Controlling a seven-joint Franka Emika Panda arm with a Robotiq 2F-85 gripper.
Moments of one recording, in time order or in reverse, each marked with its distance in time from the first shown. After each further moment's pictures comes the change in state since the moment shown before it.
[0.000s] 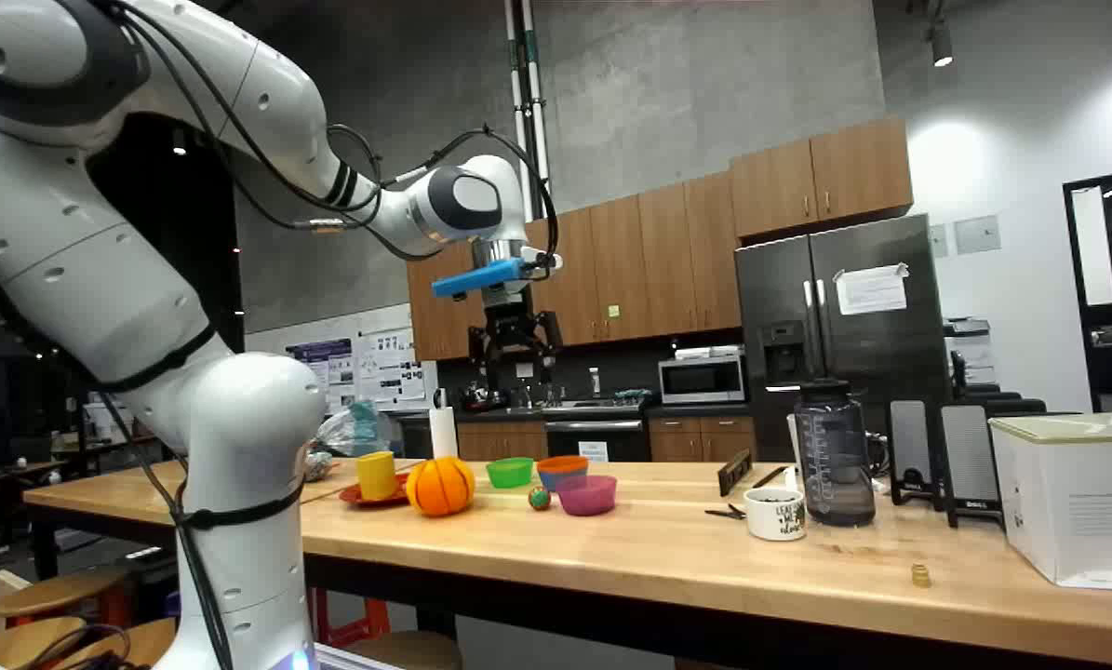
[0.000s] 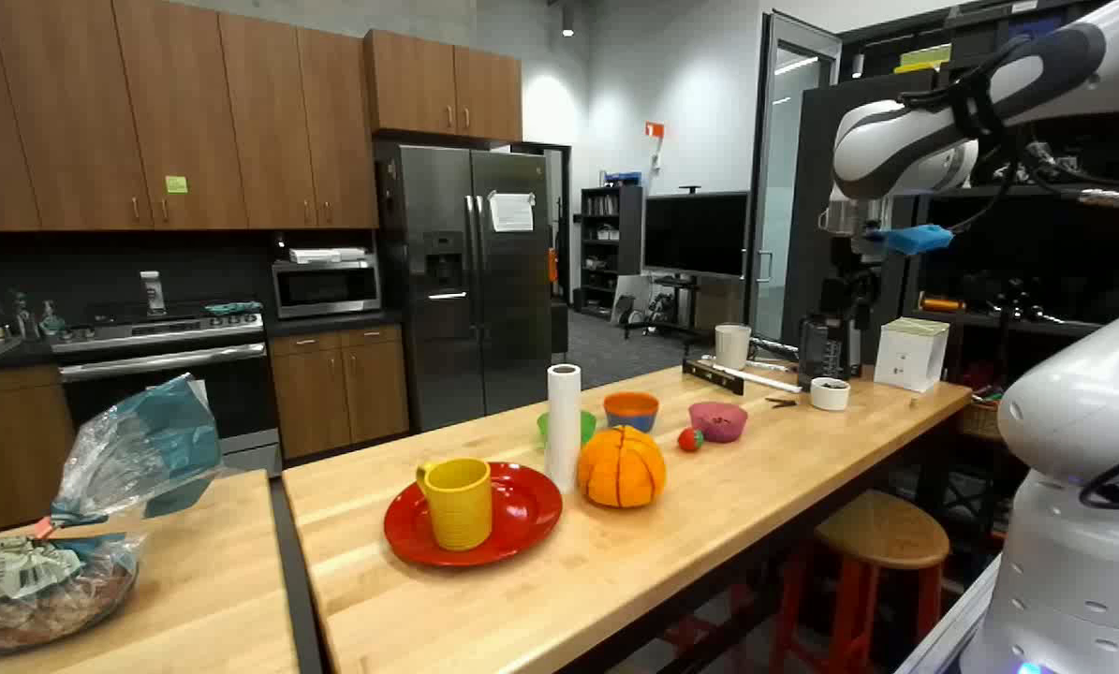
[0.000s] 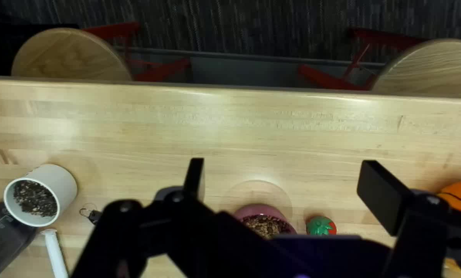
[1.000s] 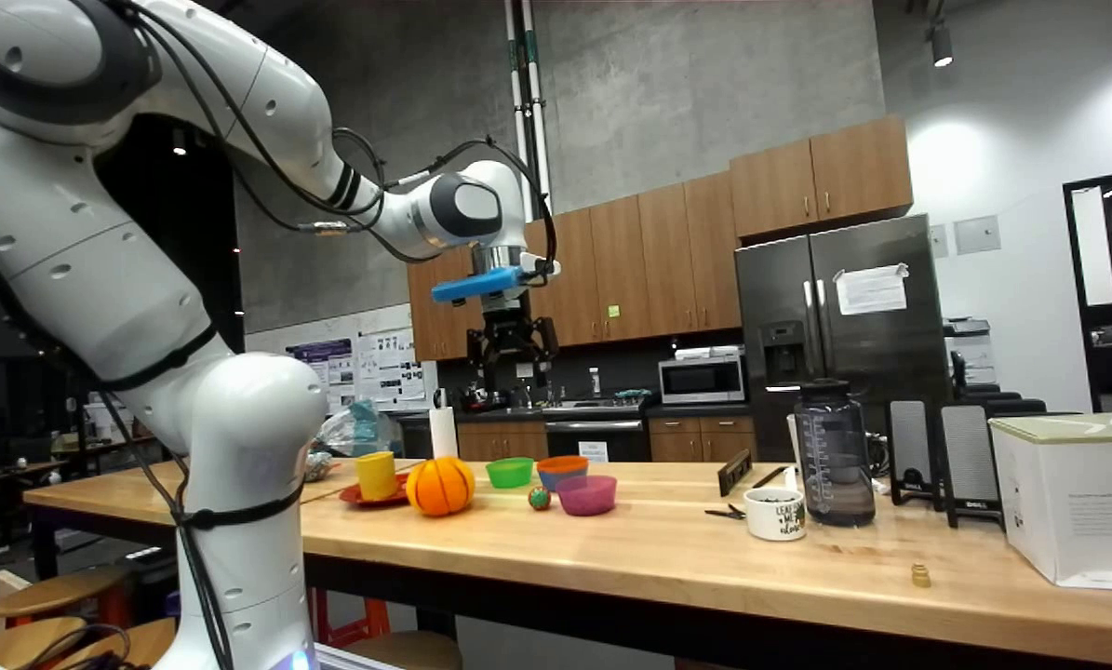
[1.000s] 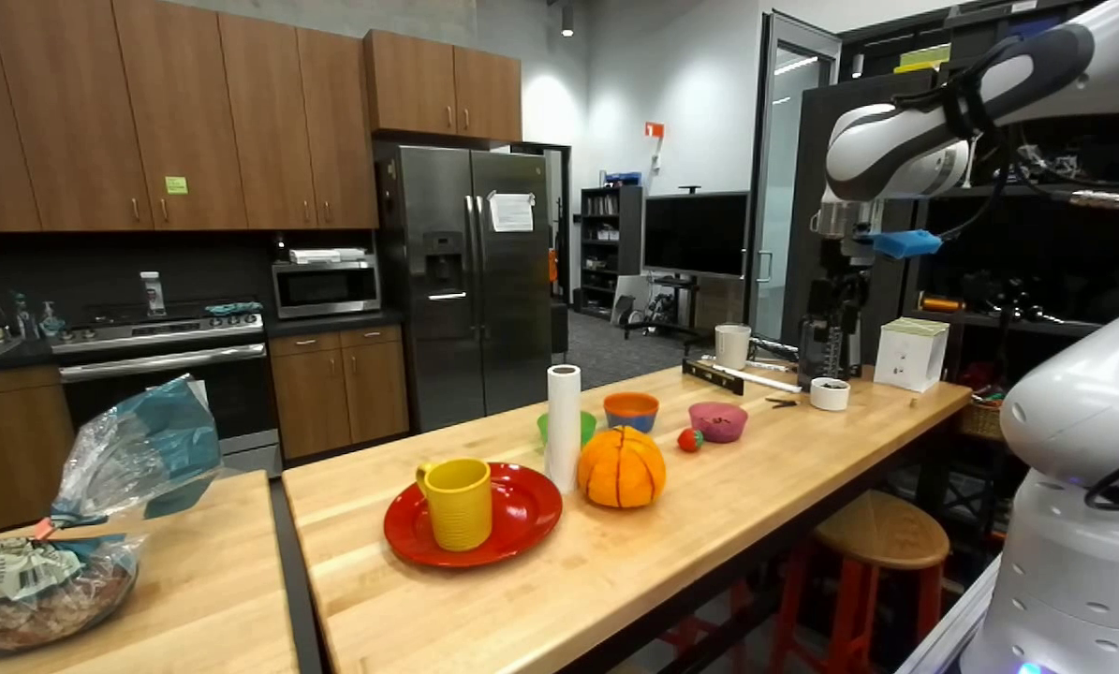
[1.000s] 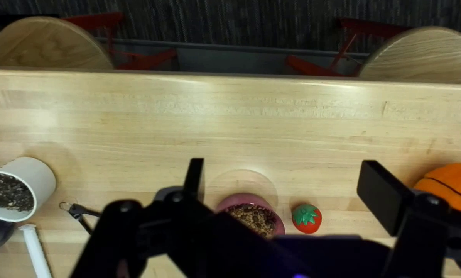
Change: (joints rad) arm 0.022 0.020 0.002 -0.001 0.051 0.032 0.008
